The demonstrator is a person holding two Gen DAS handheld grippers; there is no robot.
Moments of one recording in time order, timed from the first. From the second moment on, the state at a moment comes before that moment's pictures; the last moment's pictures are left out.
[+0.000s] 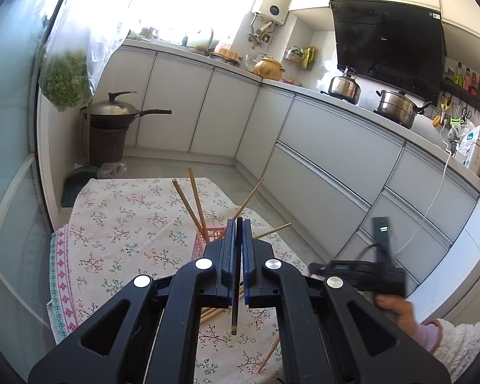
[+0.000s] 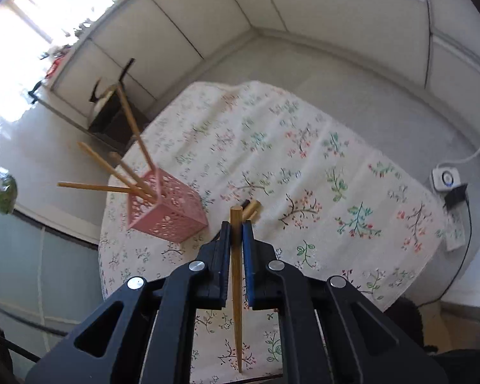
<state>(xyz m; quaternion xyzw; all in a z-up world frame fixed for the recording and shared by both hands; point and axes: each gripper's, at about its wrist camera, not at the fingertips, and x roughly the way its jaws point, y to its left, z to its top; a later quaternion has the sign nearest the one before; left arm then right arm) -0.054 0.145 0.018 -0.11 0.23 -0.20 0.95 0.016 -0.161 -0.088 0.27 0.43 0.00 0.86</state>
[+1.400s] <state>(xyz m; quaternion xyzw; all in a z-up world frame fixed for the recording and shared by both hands) 0.101 0.097 0.026 -0.12 0.23 -0.09 0.96 0.097 -0.171 0.077 0.29 0.23 0.07 0.93</state>
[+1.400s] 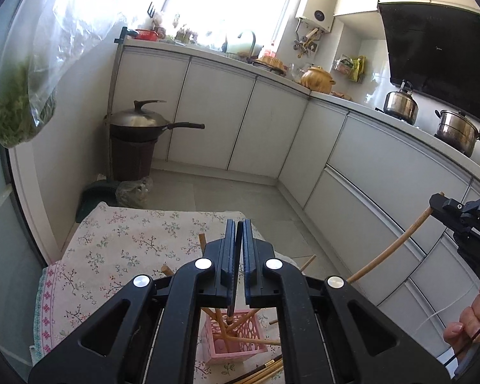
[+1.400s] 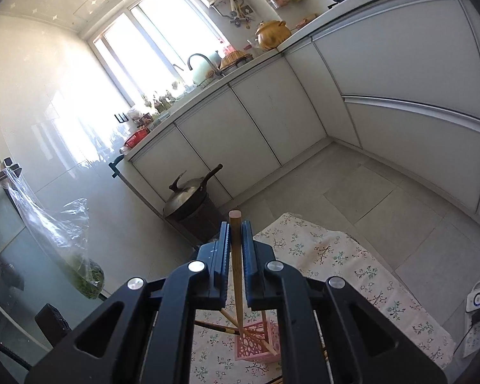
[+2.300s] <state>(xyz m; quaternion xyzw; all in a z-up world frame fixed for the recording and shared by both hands) 0.079 0.112 0.042 -0.12 0.19 -0.05 0.97 0.134 -0.117 0.036 0.24 0.28 0.08 0.93</state>
